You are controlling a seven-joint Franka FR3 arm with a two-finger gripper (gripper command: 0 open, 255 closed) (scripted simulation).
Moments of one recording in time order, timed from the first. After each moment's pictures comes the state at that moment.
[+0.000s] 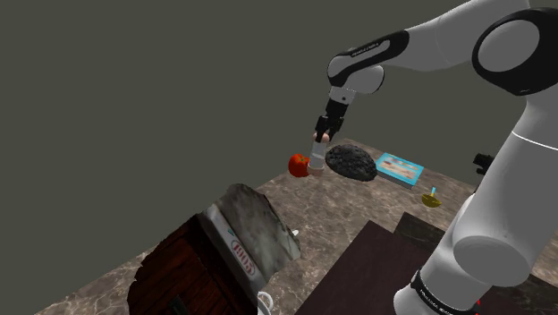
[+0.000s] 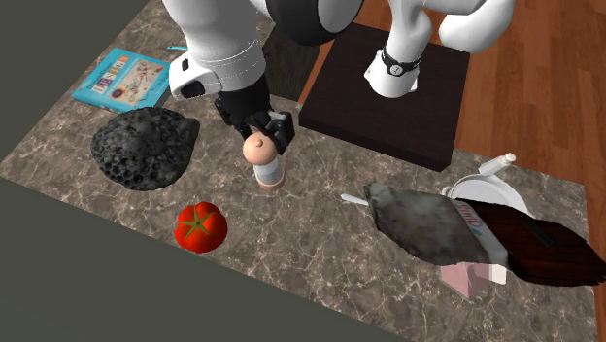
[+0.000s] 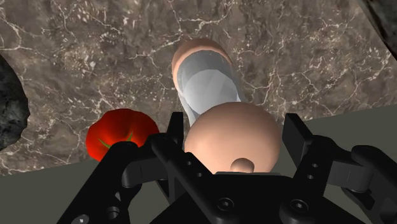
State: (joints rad) arm -0.04 0.03 -0.42 -2.04 0.22 2.07 -0.47
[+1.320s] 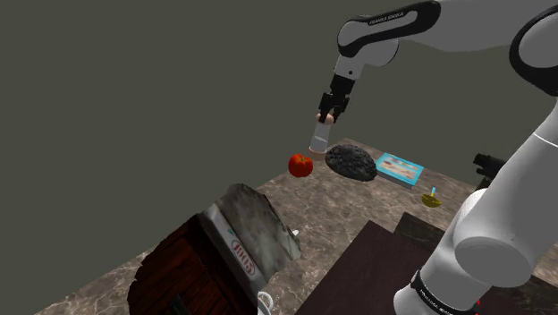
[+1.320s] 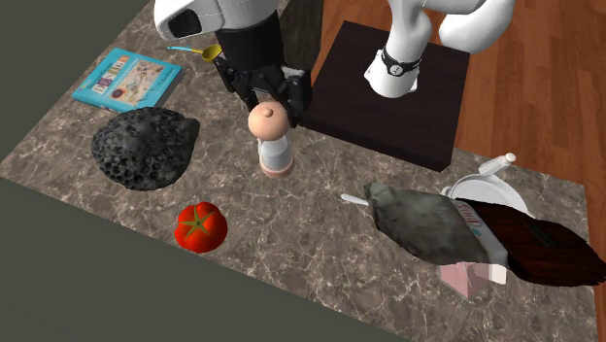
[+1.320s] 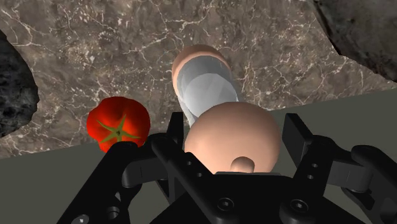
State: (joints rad) arm -0.02 -0.09 -0.39 -1.95 0.15 1.88 -0.36
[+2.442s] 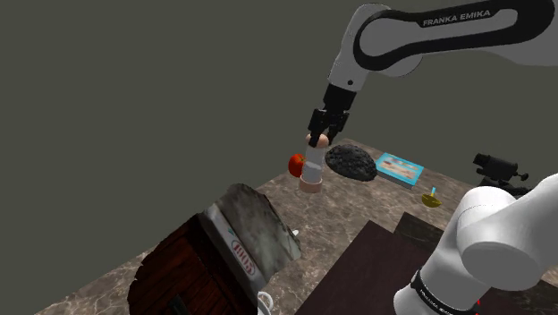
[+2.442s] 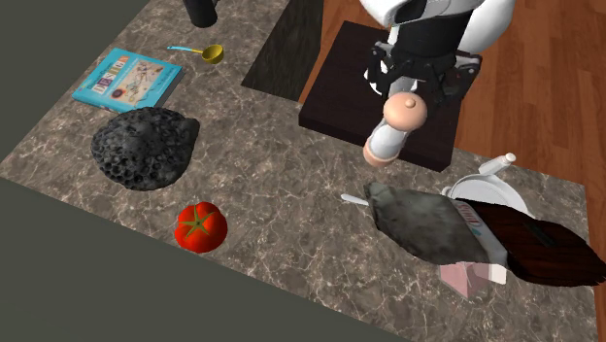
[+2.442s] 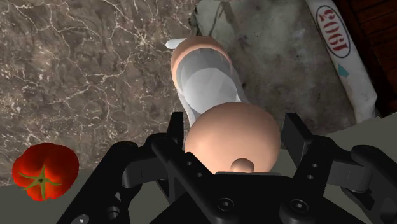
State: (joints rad) arm 0.08 -0.54 -0.11 -2.39 0.12 1.93 0.04
